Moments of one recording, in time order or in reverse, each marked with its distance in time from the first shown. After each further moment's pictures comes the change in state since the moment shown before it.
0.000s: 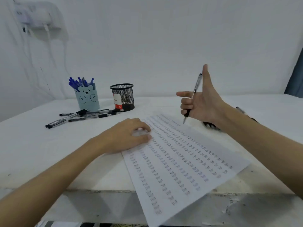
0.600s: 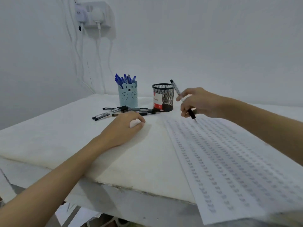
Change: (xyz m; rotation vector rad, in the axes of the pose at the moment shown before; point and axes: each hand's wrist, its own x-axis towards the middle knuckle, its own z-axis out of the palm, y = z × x) left_hand -0.051 -0.106 -0.026 -0.085 0.427 -0.149; right_hand 0.060 0.029 0.112 -0.872 -0.169 -0.165
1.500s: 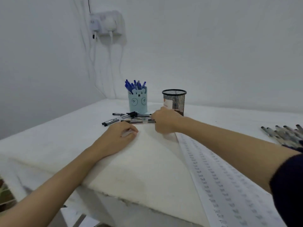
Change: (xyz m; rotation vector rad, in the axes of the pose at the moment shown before) left_hand -0.014 -0.034 -0.013 0.045 -0.012 -0.096; right_hand 0.049 -0.006 0.095 -1.170 -0.105 -0.418
